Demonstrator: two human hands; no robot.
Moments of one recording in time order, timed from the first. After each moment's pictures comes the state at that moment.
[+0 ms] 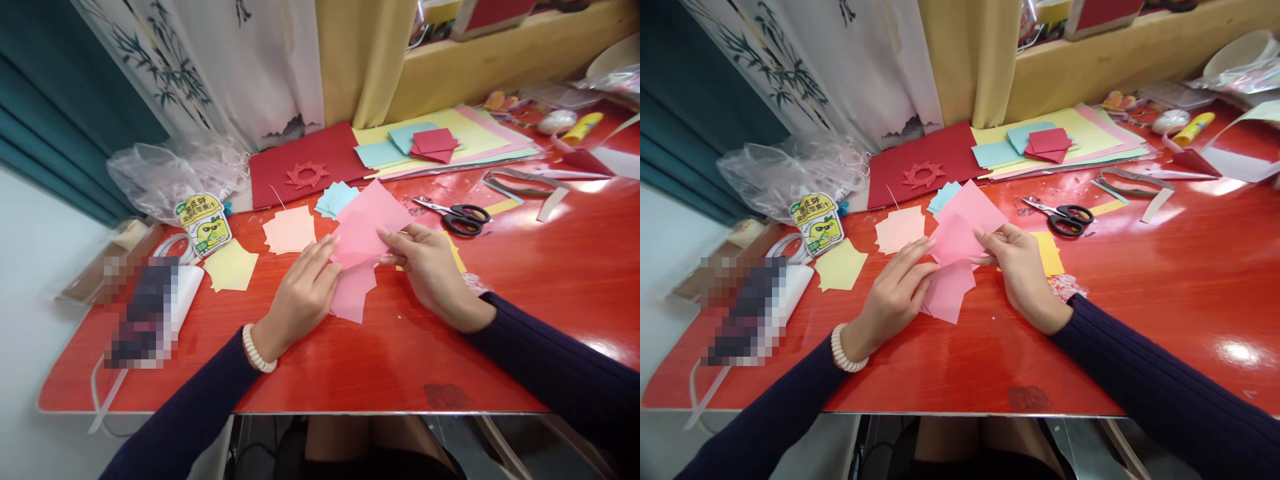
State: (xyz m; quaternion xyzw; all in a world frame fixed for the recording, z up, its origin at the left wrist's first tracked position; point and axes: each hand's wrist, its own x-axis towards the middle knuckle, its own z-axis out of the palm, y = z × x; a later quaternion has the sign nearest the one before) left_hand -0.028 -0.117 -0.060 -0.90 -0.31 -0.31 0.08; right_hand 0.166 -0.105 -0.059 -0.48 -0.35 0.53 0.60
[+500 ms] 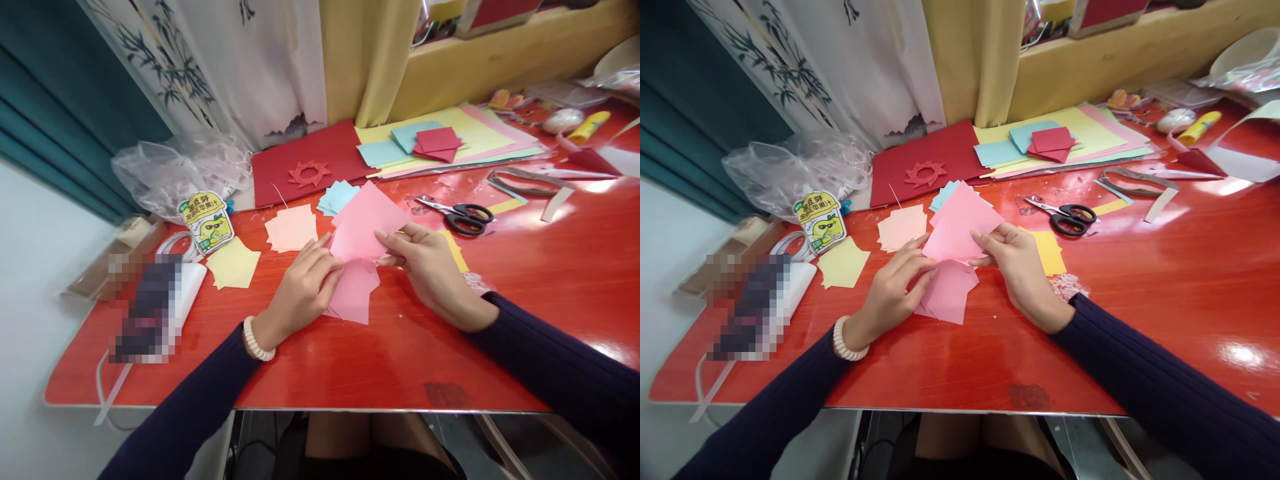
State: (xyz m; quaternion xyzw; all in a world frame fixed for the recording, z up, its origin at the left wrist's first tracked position) left_hand -0.030 -0.110 -0.056 -0.89 -0.31 -0.34 -0.03; right_hand 0.165 -0.106 -0.058 -0.46 -0.38 0.54 0.59
